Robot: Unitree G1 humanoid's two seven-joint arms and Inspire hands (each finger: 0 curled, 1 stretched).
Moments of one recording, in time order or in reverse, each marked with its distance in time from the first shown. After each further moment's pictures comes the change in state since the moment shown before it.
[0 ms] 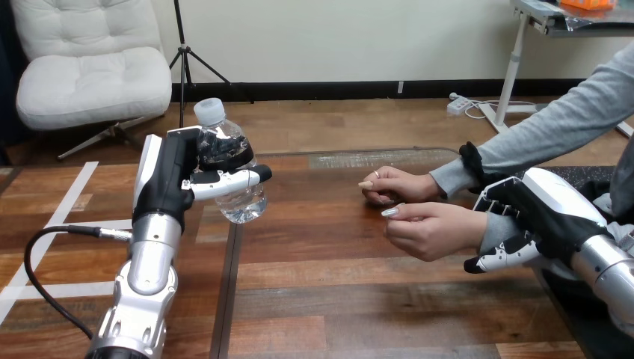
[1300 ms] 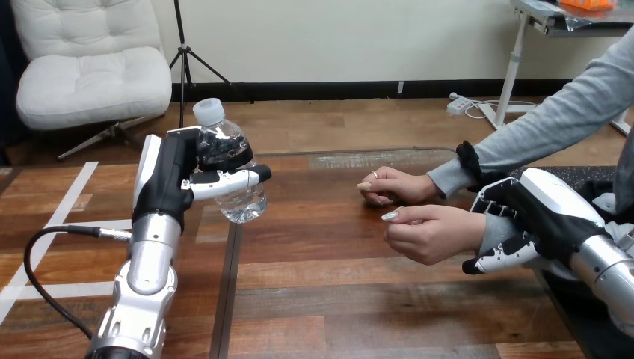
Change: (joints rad) left arm 0.000 0.001 0.001 -0.002 -0.004 0.004 -0.003; right arm 0.000 0.000 0.000 0.000 0.000 -0.014 0.009
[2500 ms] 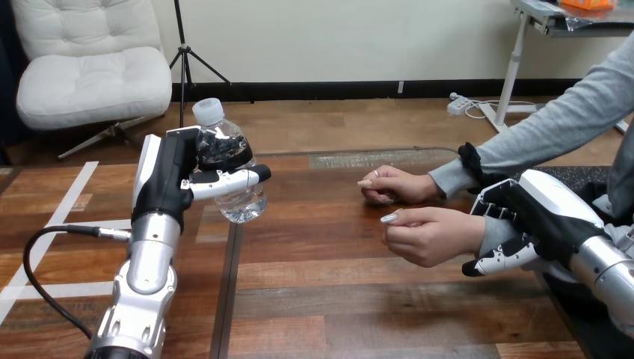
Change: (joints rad) left arm 0.000 0.001 0.000 -0.004 0.001 0.006 0.000; right arm 0.002 0.000 0.000 0.000 0.000 0.000 0.008
